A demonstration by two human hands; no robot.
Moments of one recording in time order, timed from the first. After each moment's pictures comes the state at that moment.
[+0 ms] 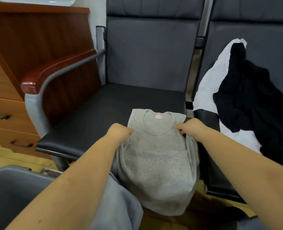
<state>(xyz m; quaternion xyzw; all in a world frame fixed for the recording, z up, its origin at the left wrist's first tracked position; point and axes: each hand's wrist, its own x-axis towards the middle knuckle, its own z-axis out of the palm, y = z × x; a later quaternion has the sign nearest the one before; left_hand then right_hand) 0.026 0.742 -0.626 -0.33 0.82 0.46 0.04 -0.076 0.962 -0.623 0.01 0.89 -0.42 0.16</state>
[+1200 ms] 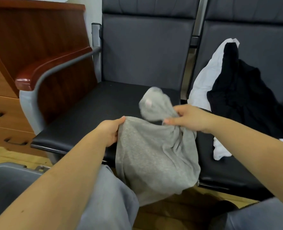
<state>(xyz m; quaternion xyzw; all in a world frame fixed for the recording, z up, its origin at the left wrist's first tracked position) 0.042 0.741 -0.616 -0.35 0.59 0.73 0.01 -0.030 0.976 -0.555 -0.28 0.87 -0.36 0.19</state>
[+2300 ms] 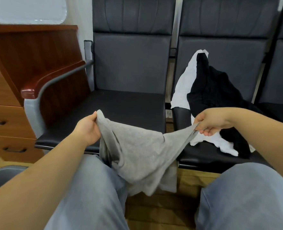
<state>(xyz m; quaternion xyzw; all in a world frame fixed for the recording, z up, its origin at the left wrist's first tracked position) 0.107 0.737 -0.584 -0.26 0.46 0.84 -0.07 -0.006 1.094 -0.526 -0.09 0.91 -0.25 0.30</state>
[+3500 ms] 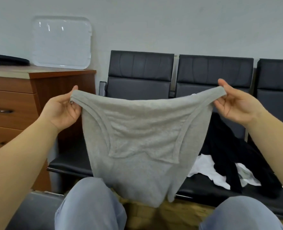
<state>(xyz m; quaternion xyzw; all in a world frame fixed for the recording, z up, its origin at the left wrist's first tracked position) 0.169 0.670 -0.435 0.04 0.37 0.91 -0.17 0.041 1.125 -0.390 -0.27 0.48 -0.83 0.13</state>
